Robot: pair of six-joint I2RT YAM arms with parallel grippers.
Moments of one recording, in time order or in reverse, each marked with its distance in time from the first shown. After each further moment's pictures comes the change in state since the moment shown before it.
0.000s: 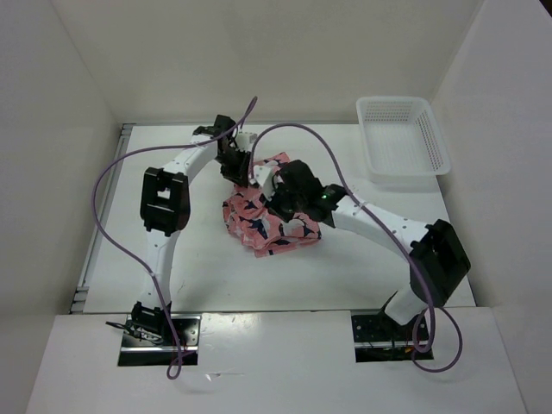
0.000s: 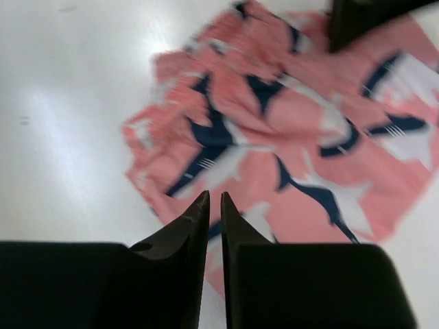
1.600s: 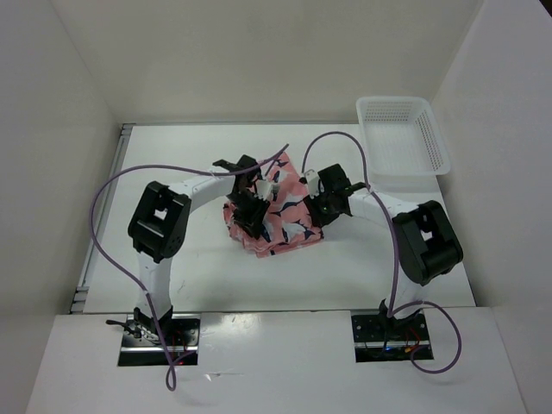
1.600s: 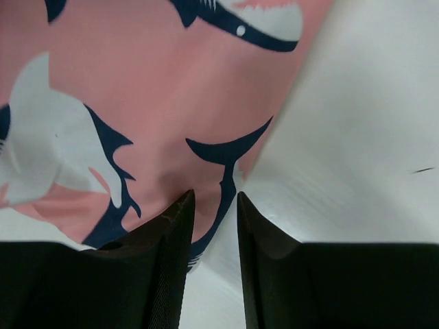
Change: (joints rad) left arm -0.227 -0.336 -0.562 -0.014 0.075 0.000; right arm -0.375 0.116 -0.172 -0.036 0.043 0.161
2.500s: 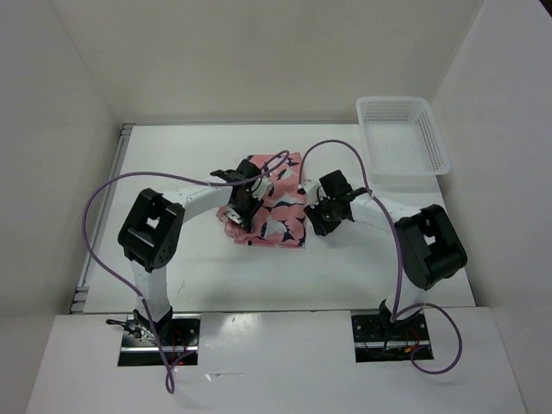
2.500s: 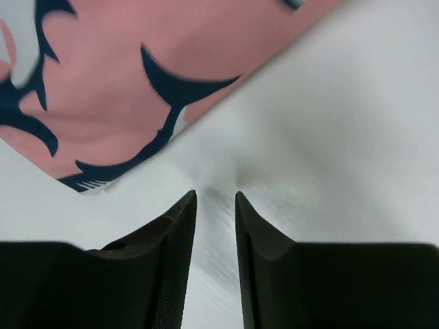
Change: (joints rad) left arm -0.045 -0.110 -0.173 0.254 -0.465 -0.020; right arm 0.009 -0.040 -0.090 -0.027 -0.069 -0.132
